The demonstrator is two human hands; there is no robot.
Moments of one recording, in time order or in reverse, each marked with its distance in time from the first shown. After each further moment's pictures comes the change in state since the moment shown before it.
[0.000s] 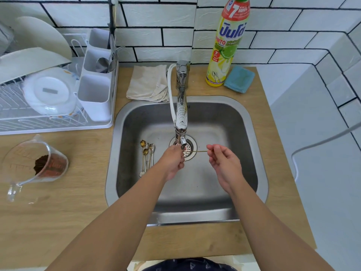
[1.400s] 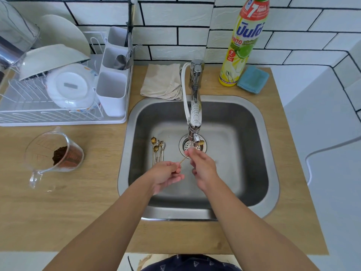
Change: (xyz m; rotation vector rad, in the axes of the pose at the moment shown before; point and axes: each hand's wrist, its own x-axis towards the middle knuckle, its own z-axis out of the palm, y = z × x) left_hand -0.039 -0.020 -0.069 -0.009 -0.091 -0.186; right_hand -0.010 0.051 0.073 -0.168 -0.030 0.221
